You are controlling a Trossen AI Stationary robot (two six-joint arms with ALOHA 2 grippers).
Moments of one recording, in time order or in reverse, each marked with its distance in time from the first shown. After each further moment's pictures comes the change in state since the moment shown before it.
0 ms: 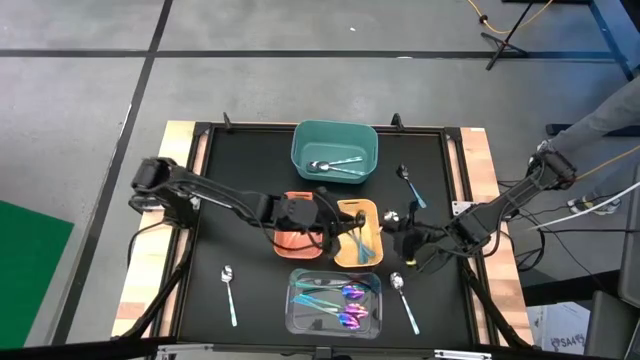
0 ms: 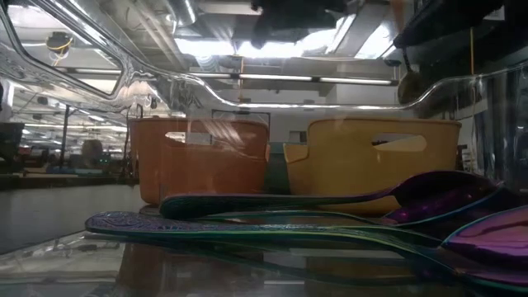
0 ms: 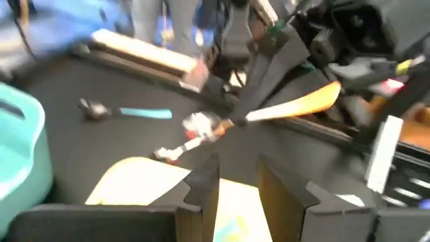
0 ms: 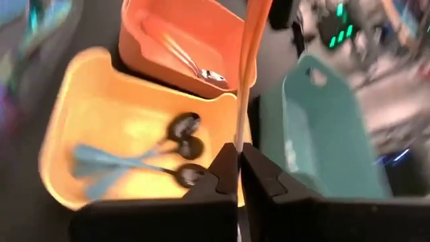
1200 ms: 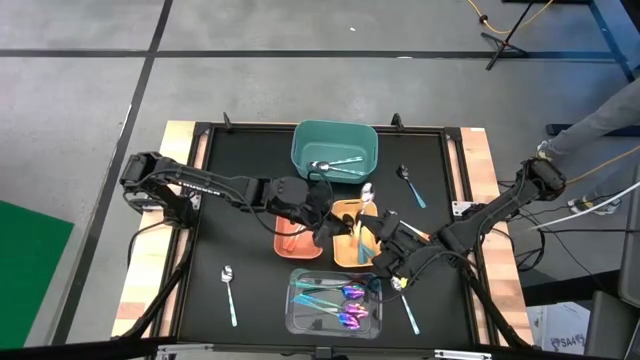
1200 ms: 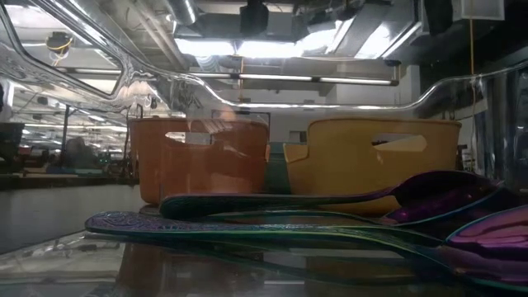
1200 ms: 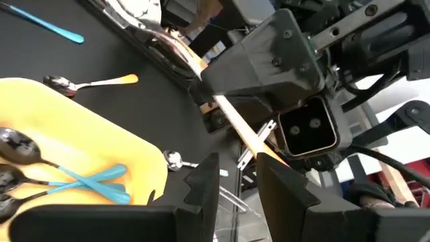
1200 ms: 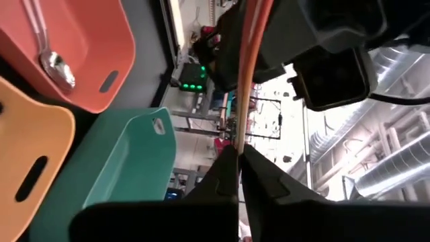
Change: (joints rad) left arm 0.072 -0.122 0.000 -0.095 0.402 -0.460; right arm 0.000 0.194 0.000 0.751 0.390 -1.300
